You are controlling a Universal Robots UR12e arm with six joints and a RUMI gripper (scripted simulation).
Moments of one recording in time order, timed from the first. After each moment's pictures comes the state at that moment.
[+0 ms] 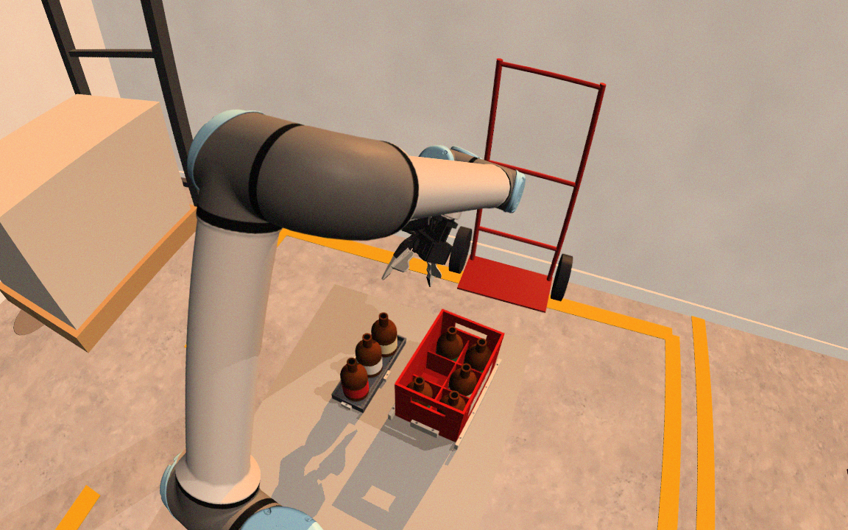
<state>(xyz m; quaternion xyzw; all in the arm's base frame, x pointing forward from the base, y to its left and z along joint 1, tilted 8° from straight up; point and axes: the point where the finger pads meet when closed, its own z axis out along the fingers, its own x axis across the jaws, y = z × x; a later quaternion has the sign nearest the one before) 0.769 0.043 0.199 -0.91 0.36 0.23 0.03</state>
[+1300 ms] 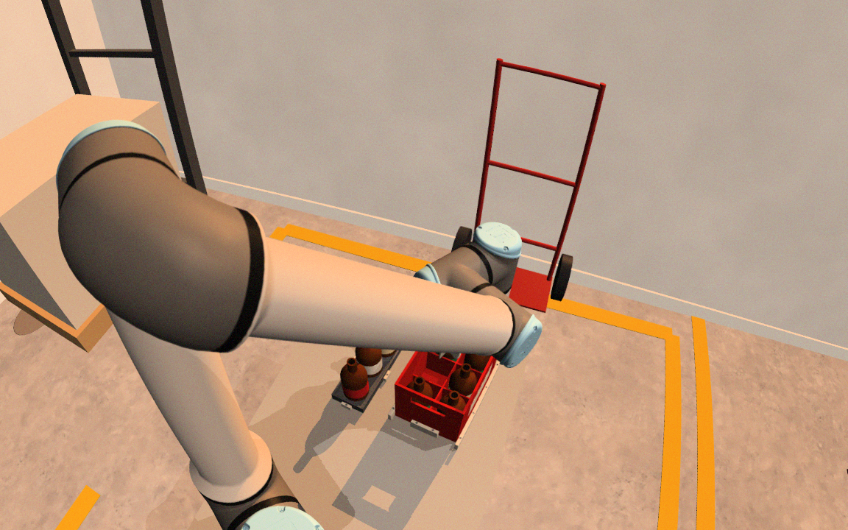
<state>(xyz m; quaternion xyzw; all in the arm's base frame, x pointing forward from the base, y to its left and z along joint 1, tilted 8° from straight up) 0.632 -0.166 0.166 -0.89 0.45 -0.06 0.03</state>
